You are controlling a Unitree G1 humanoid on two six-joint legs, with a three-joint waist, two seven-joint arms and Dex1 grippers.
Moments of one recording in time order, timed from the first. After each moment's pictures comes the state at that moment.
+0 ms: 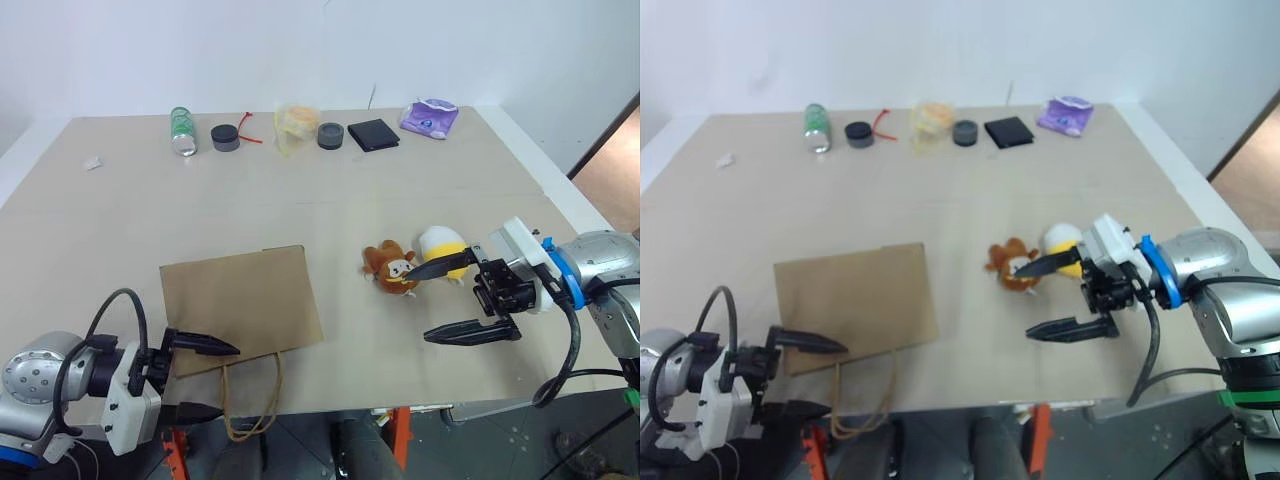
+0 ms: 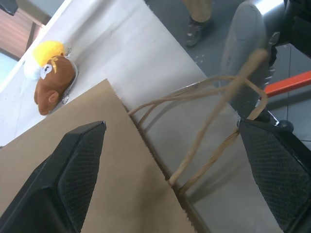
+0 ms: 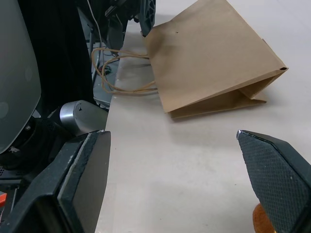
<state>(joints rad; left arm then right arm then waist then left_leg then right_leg) 0.06 0.88 0.01 -0.08 -0.35 -0.87 -1.37 -0.45 -1.00 0.00 -0.14 0.64 0.38 1.55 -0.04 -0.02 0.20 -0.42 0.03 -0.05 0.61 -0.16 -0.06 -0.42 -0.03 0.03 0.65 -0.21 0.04</state>
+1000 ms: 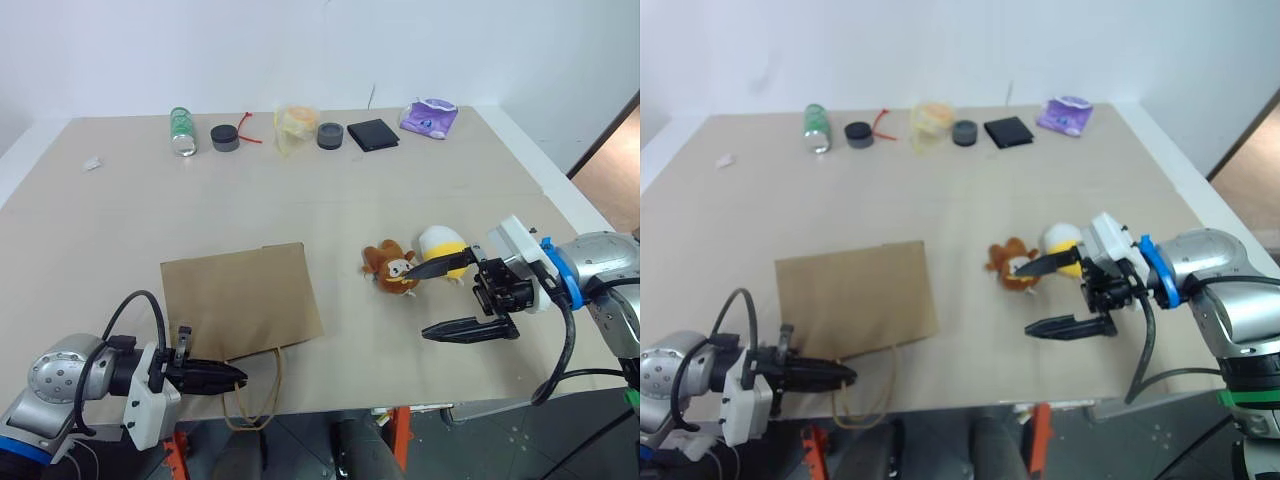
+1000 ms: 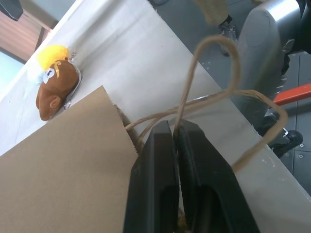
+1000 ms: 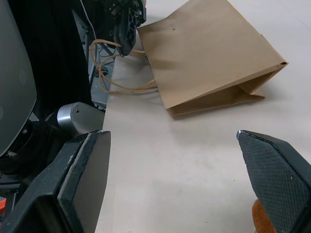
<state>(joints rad) 0.03 0.88 -0.09 -0.06 -0.29 -0.88 -1.23 -0.45 -1.00 0.00 -0.14 0.64 0.41 1.52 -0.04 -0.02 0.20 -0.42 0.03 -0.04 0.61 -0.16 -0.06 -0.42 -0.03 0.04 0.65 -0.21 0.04</state>
